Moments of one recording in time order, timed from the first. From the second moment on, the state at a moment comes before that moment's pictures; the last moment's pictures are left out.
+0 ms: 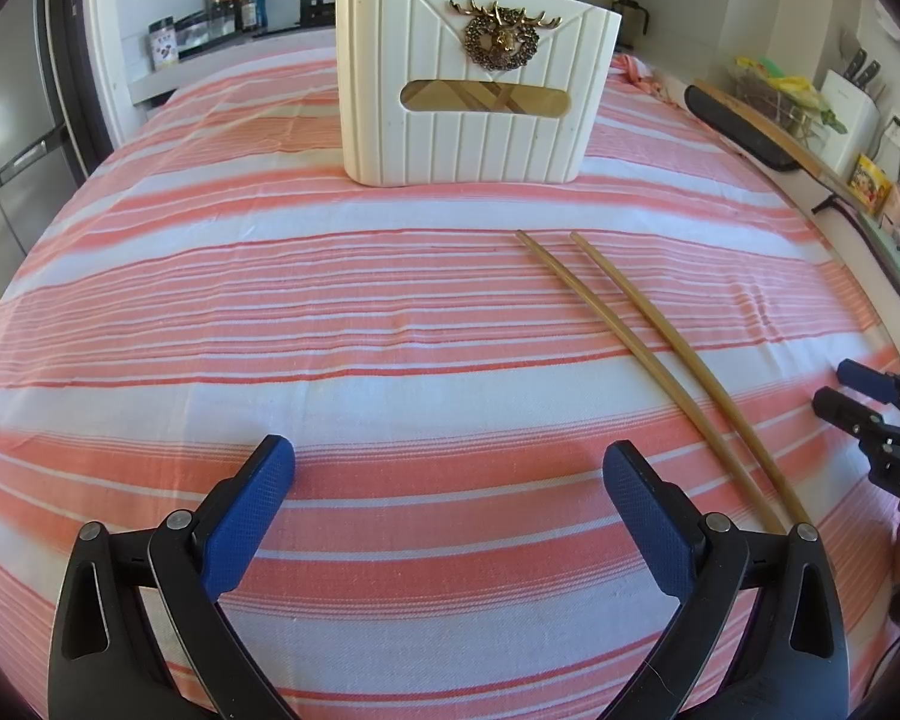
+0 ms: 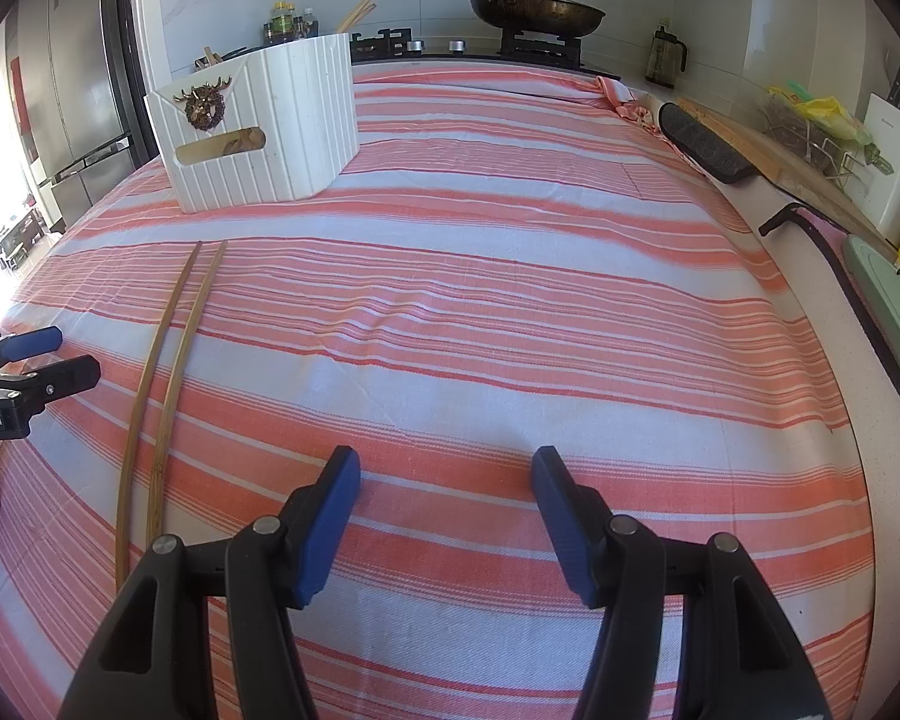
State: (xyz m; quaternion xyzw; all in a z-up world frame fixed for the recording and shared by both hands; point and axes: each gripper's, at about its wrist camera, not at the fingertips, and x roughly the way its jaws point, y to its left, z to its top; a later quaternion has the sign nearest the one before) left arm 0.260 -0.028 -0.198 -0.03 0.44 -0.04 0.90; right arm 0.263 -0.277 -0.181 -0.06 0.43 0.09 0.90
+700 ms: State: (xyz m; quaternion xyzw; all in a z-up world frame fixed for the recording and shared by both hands) left arm 0.254 -0.052 -0.177 -0.11 0.45 -0.07 0.89; right arm 0.263 -0.278 -0.181 -0.06 0.43 0.10 0.90
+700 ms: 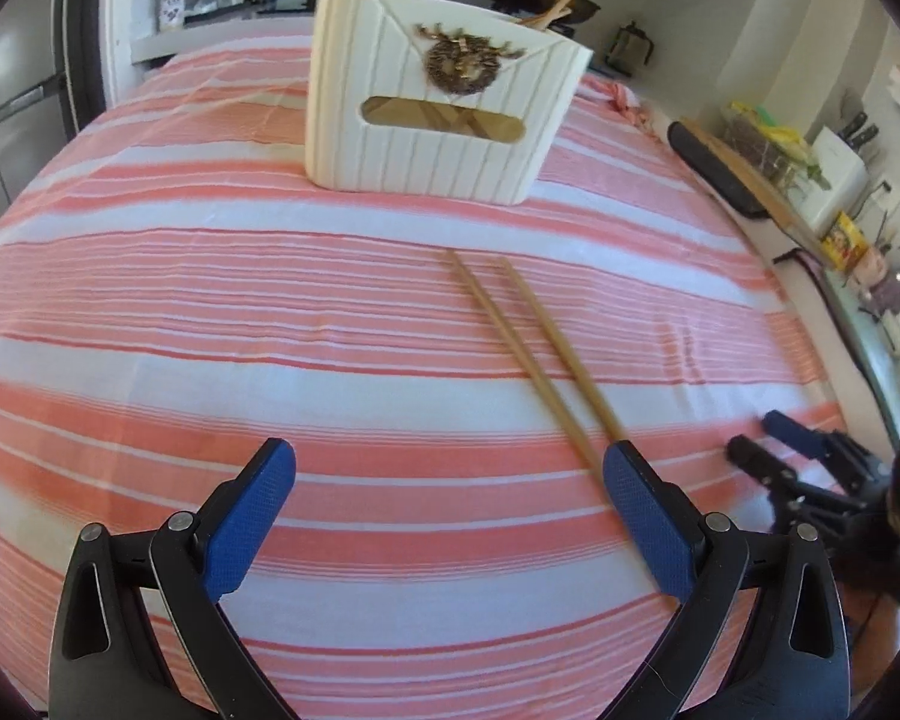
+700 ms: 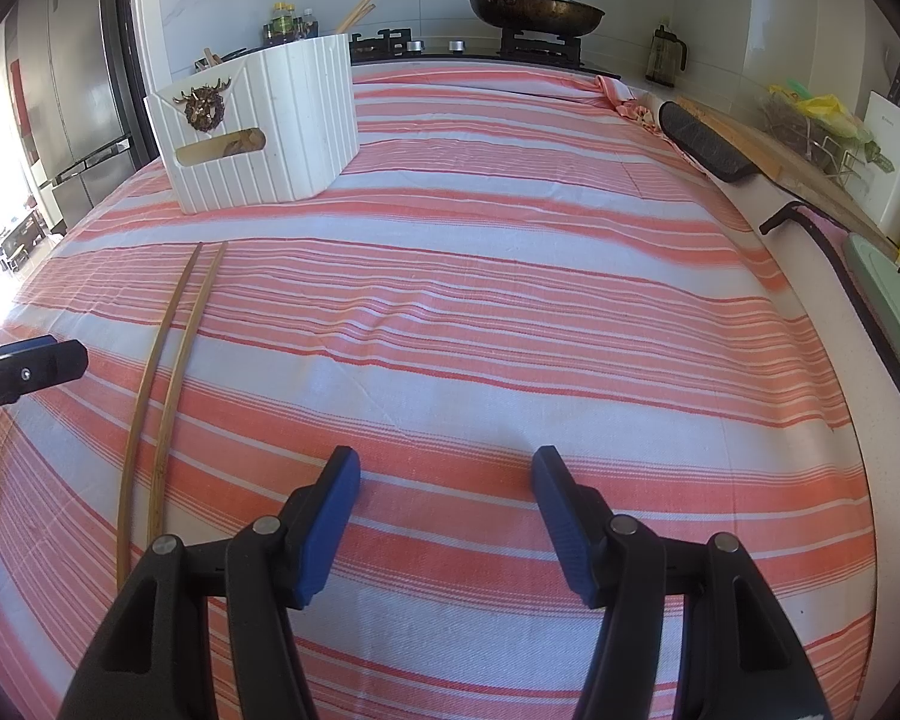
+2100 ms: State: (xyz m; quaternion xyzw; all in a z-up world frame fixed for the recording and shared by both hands) left arm 0.219 -0.035 -0.189 -0.01 0.45 -0.10 0.89; right arm 0.242 -0.186 -0.172 -0.10 0.49 0.17 0.85
